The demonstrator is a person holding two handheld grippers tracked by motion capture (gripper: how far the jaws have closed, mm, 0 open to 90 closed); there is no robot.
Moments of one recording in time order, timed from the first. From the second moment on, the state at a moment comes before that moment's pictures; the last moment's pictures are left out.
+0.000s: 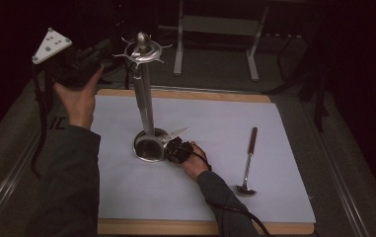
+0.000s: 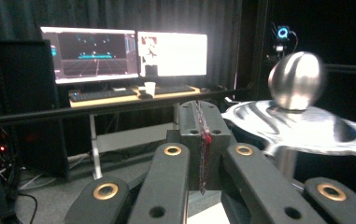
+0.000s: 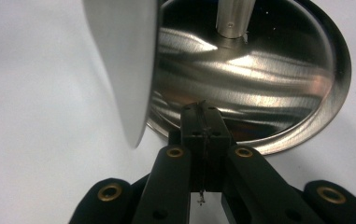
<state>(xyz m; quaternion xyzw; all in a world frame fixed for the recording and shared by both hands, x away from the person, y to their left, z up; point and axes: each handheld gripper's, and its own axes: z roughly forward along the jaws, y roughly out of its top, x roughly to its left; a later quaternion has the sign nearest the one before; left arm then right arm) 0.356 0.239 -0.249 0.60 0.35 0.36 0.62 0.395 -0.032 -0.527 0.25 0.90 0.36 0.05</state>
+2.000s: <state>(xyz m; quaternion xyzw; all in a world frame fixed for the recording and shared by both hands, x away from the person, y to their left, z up) 0.334 0.234 -0.271 0.68 0.34 0.35 0.55 0.396 -0.034 -0.528 0.25 0.90 0.36 0.05</state>
